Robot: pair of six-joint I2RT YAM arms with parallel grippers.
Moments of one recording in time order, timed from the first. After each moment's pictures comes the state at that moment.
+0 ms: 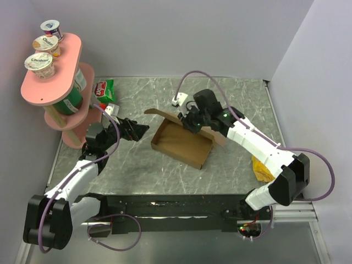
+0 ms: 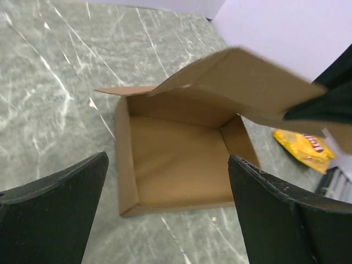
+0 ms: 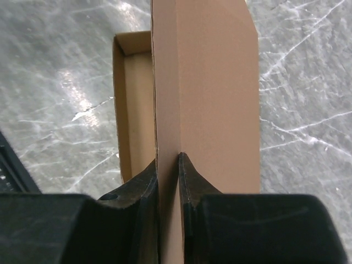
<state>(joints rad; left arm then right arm) -0.19 1.03 0.49 0.48 0.53 -0.47 0.67 1.45 1.37 -0.65 -0.20 -0.33</state>
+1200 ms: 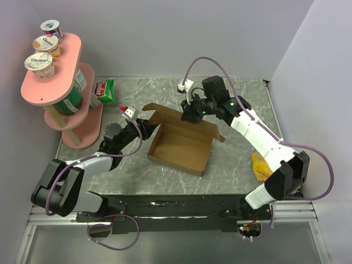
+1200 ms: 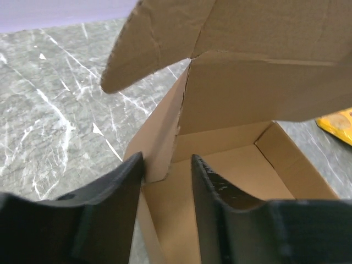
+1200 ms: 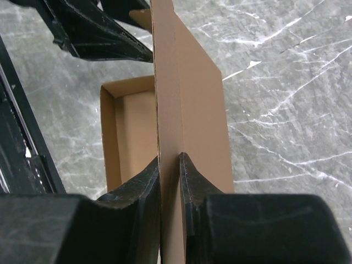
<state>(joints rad) -0.37 1.34 0.47 0.87 0.39 -0.26 0.55 1.51 1.52 -0.70 -0.47 -0.32</state>
